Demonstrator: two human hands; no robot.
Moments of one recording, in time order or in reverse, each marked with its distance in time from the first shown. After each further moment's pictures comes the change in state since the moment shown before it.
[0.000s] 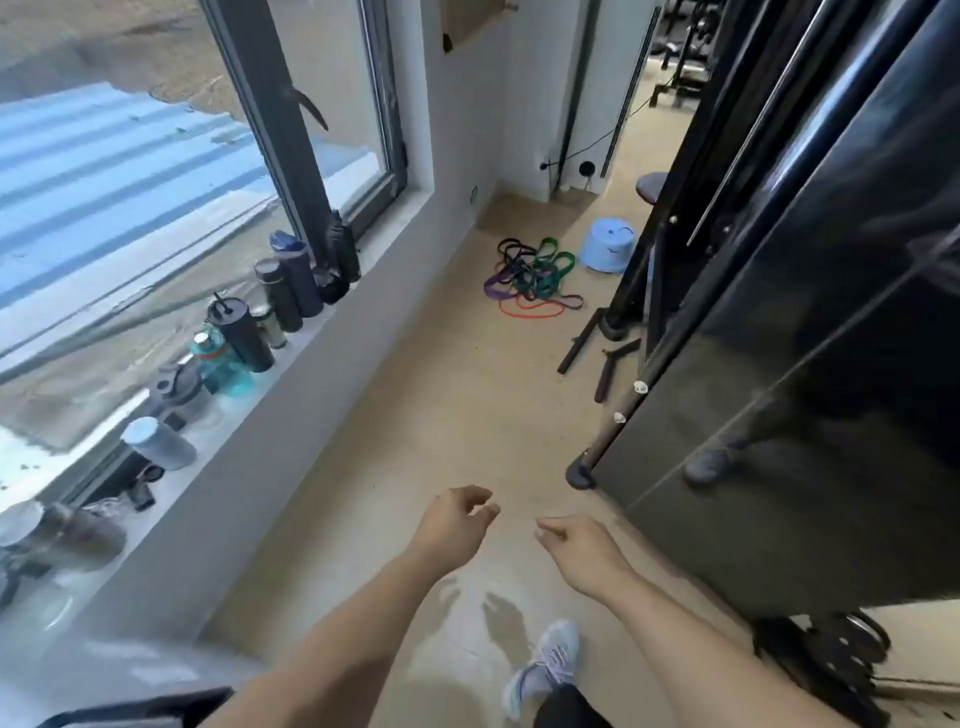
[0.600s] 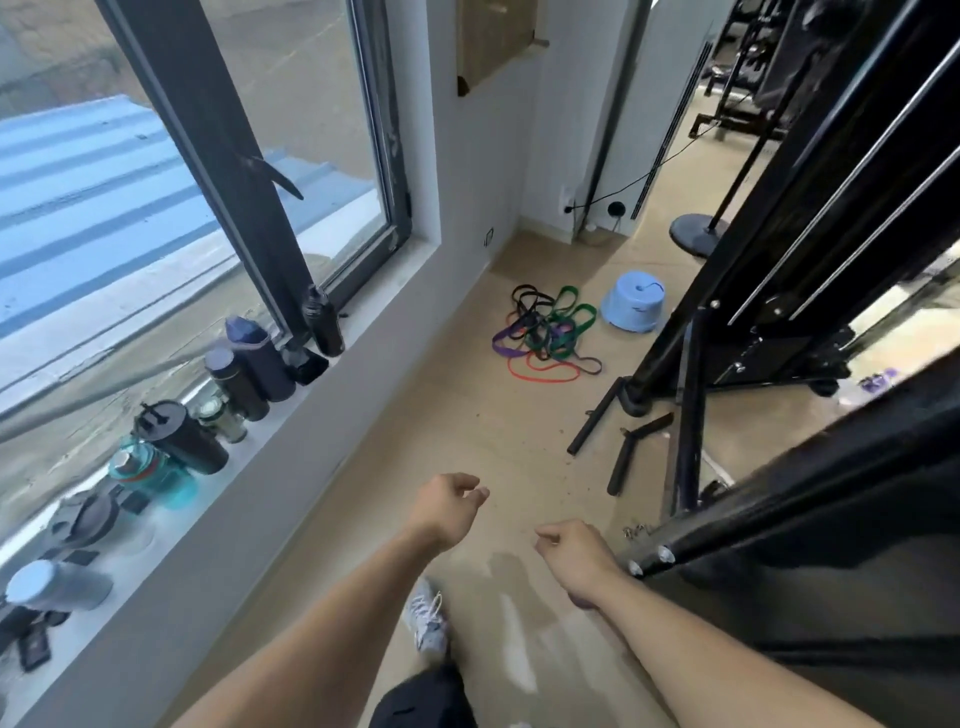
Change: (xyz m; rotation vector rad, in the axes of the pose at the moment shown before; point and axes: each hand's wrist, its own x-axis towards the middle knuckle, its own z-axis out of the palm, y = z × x) left_hand 0.308 0.121 -0.096 -0.114 0.089 -0.138; right_hand 0.301 -0.061 -0.159 -0.013 -0.080 0.088
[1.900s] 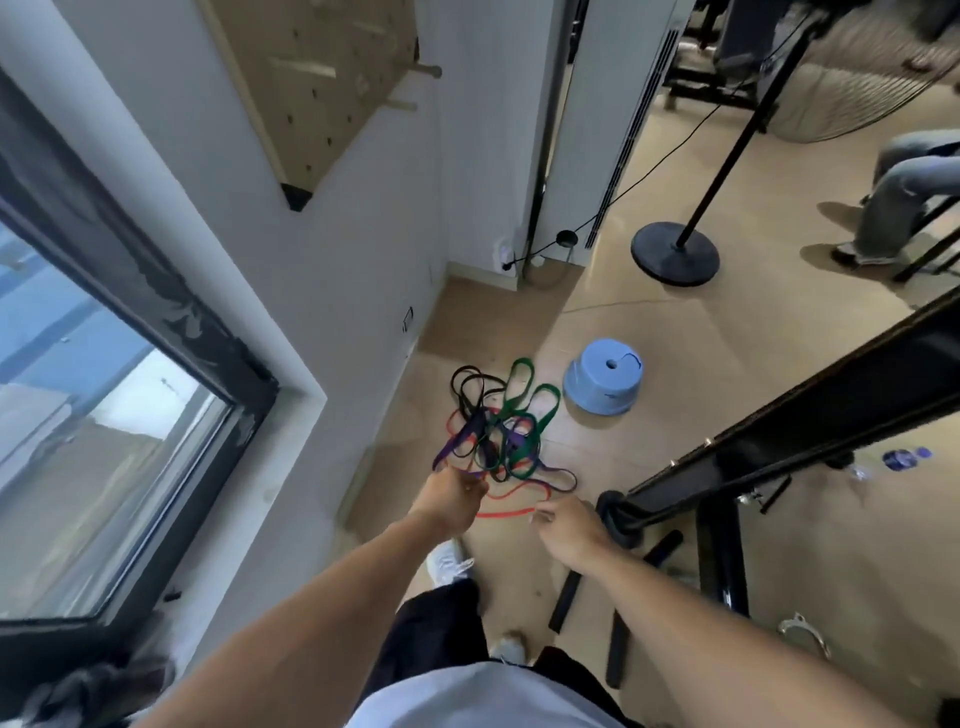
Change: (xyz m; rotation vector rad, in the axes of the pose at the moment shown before) left_hand 0.646 0.364 -0.057 0.282 -0.235 0.074; right_hand 0.567 -0.177 -0.405 0.013 -0.009 0.038
